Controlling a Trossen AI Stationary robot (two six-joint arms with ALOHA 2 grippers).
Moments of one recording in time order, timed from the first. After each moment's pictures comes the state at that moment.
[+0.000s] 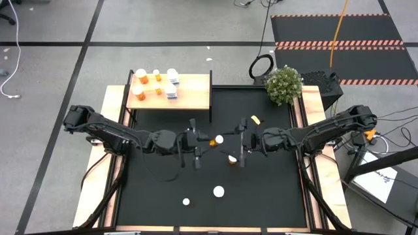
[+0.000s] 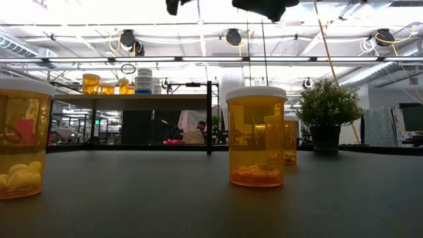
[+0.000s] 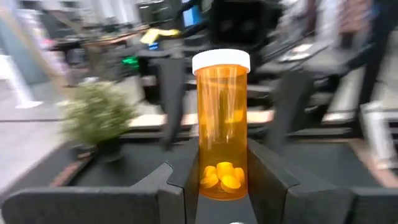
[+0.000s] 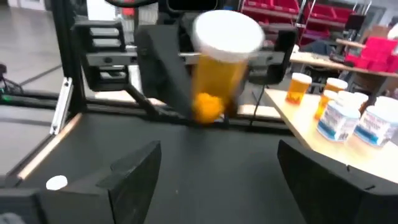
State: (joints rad) left arm -0.23 1.46 0.94 0.46 -0.33 0.08; right arm 0.22 1.27 0.76 0.39 0.28 -0.09
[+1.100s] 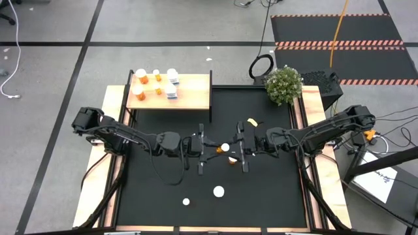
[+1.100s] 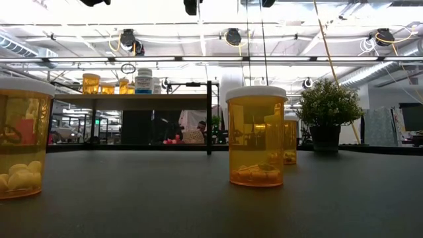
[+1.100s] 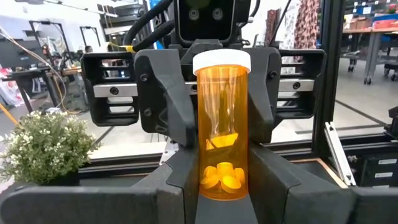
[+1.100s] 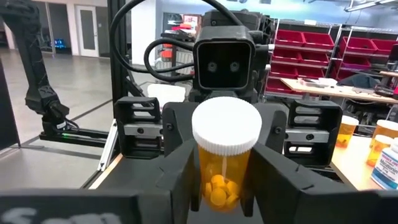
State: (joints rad) left arm -0.22 1.58 0.93 0.72 -0.18 0.12; right arm 0.24 1.30 0.76 0.57 0.13 -0.07
